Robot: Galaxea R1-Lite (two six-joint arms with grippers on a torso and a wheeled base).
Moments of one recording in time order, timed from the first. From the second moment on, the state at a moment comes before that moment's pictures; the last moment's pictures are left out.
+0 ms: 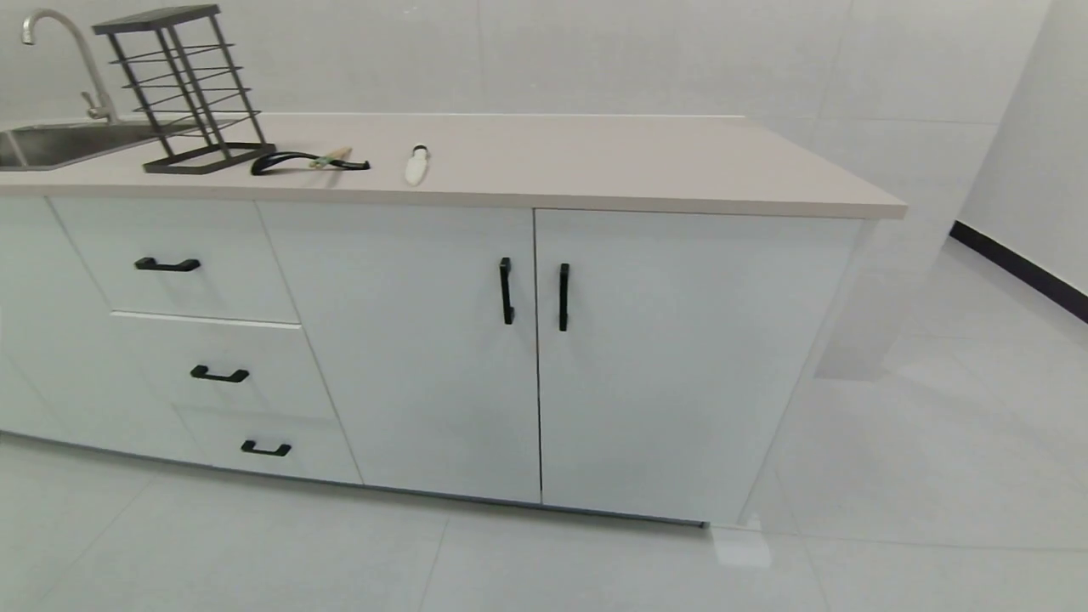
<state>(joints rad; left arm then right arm) 0.00 0.00 0.00 -0.01 -0.01 0.00 0.00 0.01 0.00 0.01 0.05 0.01</state>
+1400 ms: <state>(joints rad) 0.00 0.00 0.00 0.00 -0.01 0.00 0.00 0.01 0.00 0.01 0.05 0.01</state>
